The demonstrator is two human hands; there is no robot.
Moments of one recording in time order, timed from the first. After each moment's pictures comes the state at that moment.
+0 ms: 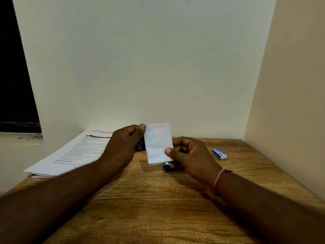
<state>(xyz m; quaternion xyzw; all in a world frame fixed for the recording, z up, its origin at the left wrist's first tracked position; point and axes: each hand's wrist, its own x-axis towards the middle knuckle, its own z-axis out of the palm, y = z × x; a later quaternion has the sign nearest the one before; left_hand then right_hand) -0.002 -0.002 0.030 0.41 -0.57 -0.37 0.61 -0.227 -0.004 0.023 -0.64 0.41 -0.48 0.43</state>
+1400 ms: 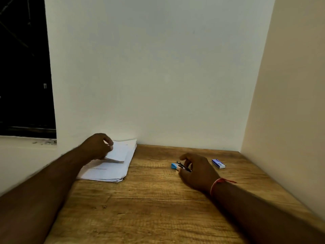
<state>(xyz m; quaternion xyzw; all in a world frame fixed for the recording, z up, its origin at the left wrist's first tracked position) 0.144 -0.066 0.026 0.71 -0.55 -0.17 0.41 -0.247 -0.043 -0.009 -0.75 0.57 -0.31 0.09</state>
